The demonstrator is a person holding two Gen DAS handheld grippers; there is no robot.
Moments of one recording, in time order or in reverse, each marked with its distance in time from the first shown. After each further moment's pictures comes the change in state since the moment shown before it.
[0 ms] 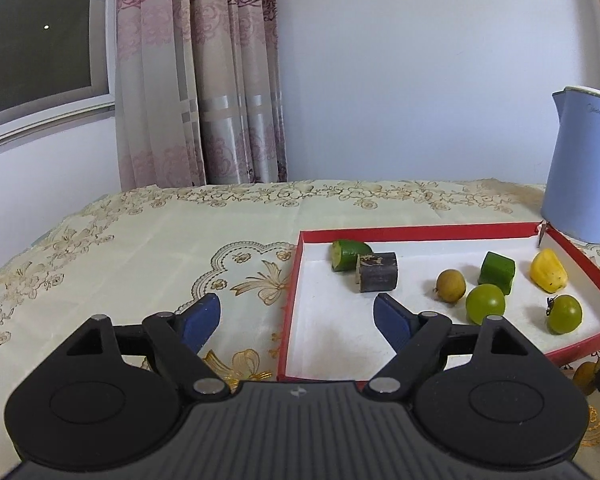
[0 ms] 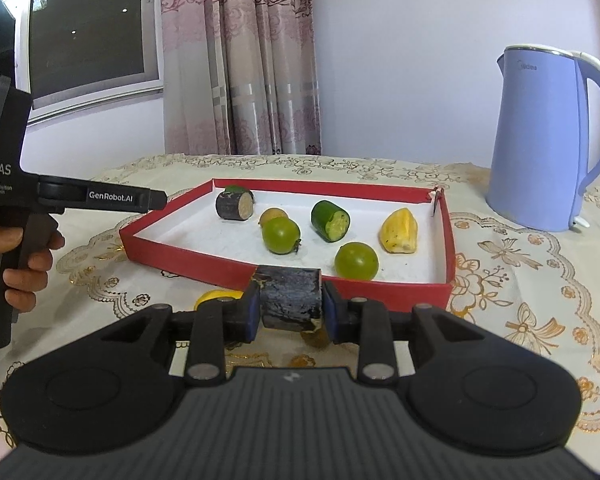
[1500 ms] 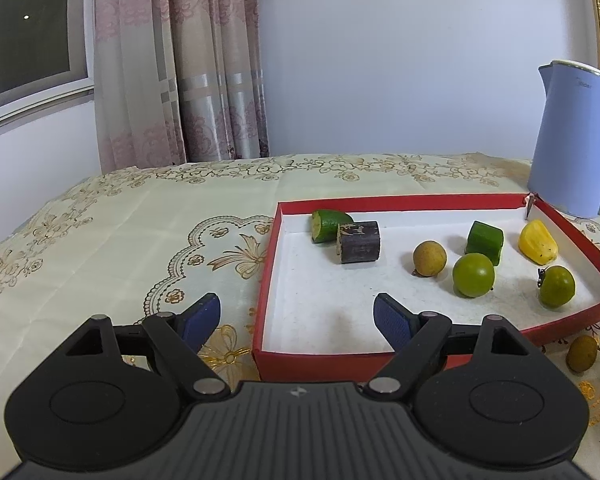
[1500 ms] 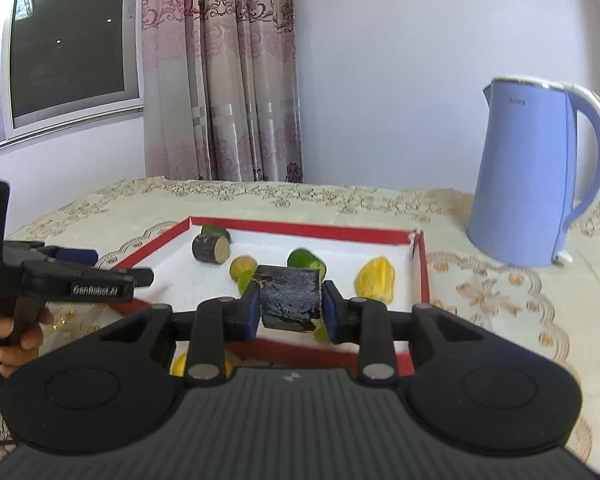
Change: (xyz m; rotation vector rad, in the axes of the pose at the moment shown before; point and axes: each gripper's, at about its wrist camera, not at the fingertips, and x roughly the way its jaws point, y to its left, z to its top) left arm 0.009 -0.007 -0.009 0.027 0.061 -0.051; right arm 0.007 -0.009 0.047 -0.003 -0.038 -0.062
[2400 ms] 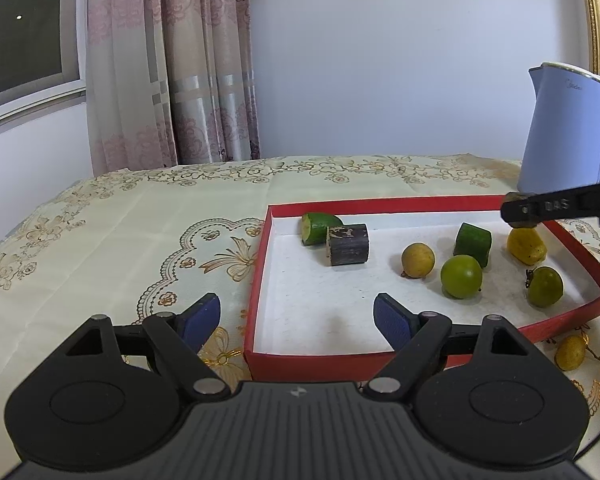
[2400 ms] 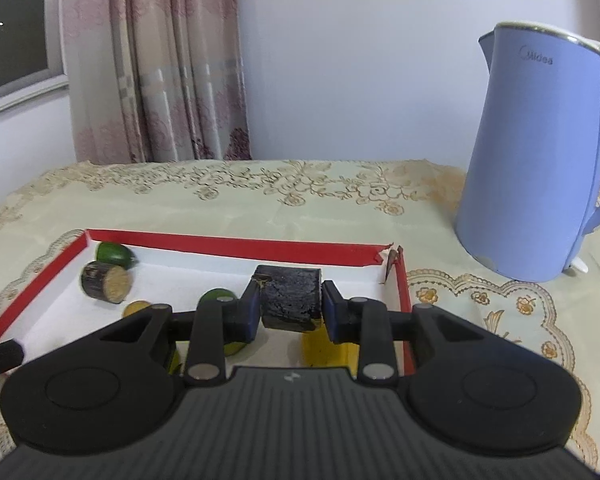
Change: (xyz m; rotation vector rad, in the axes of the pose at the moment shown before) left arm -0.003 -0.003 0.004 0.006 0.002 -0.025; right arm 0.126 -0.038 0.034 0.075 0.151 -0.148
